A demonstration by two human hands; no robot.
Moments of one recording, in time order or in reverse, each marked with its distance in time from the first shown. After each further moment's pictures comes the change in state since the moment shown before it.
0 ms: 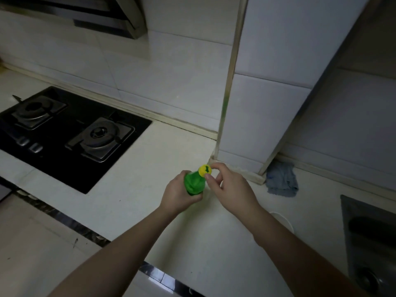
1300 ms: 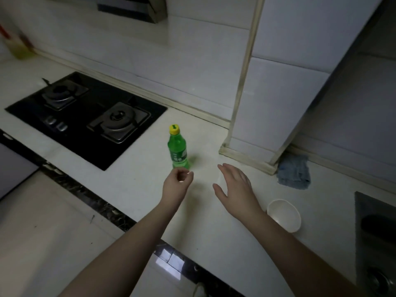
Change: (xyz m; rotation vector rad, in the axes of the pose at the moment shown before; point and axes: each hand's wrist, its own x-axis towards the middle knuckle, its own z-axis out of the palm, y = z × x) left_hand -0.044 -0.024 0.001 -0.438 0.233 -0.346; right_hand -0.042 0.033 0.044 -0.181 -0.069 -0.079
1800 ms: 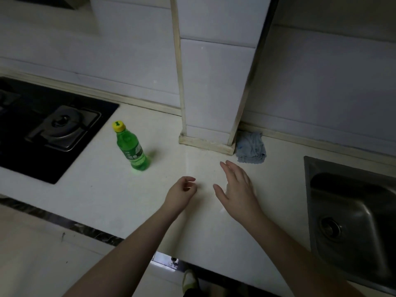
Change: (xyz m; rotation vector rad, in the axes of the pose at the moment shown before) left_hand -0.052 -0.009 0.099 0.211 -0.471 -0.004; right_hand -0.079 0.078 -0.033 0.024 0.163 0.194
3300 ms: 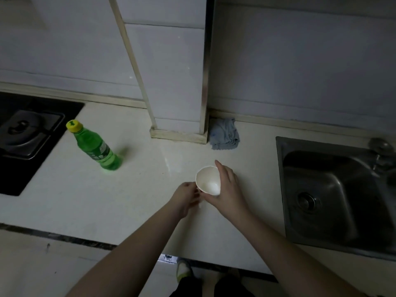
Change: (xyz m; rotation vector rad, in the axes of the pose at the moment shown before) left_hand -0.008 0.024 0.095 -0.387 -0.188 -0.448; right_hand -0.036 0.045 -0.002 0.266 -0.006 0.257
